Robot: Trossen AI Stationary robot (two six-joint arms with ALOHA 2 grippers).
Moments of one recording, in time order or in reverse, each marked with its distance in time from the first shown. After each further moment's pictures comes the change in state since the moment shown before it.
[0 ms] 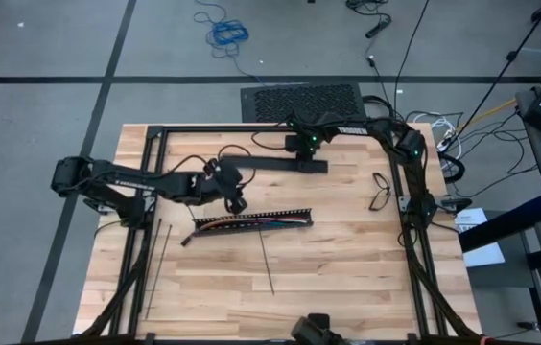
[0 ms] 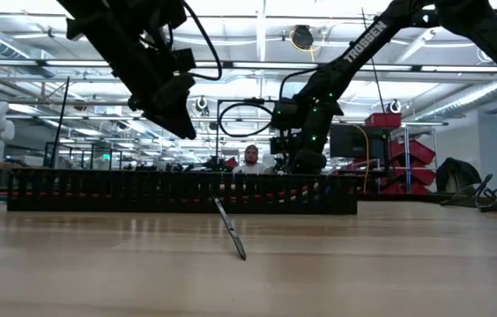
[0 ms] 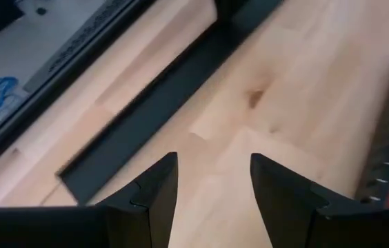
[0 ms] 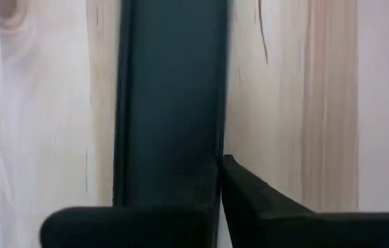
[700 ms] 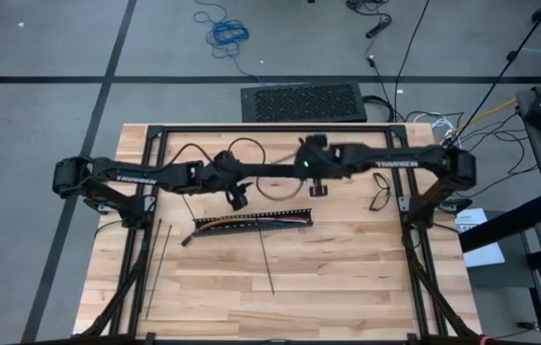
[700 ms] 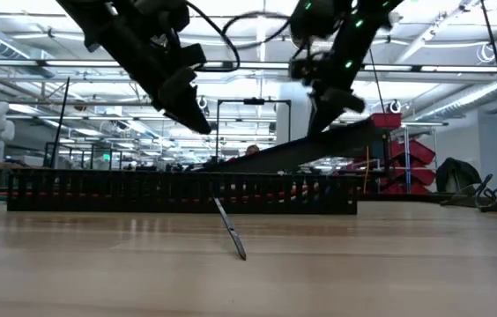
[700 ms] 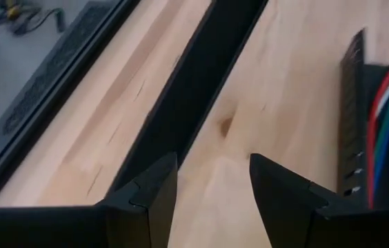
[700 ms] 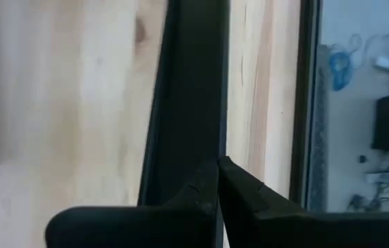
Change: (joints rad) left arm 0.118 0.000 0.000 0.141 0.246 0.288; right arm 0.404 -0.540 -0.254 0.005 0.524 0.131
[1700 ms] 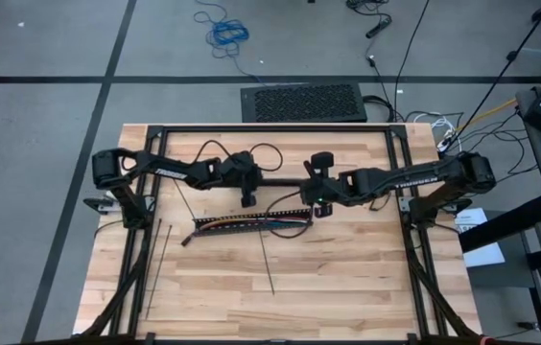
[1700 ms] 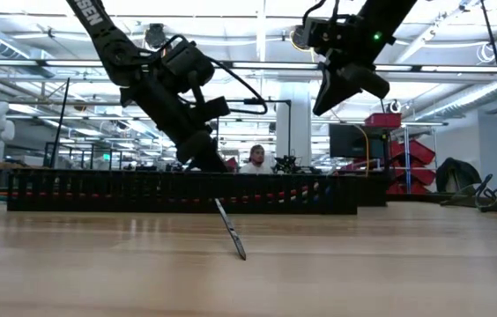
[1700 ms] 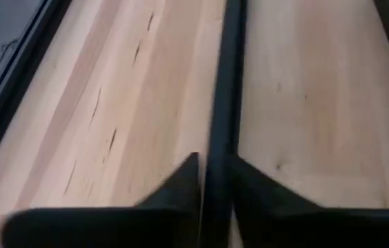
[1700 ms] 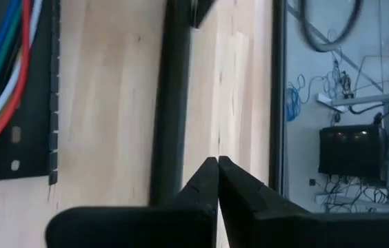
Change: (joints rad) left arm 0.125 0.329 0.002 0.318 0.204 0.306; right arm 0.255 -0.120 -0.112 0.066 0.226 0.094
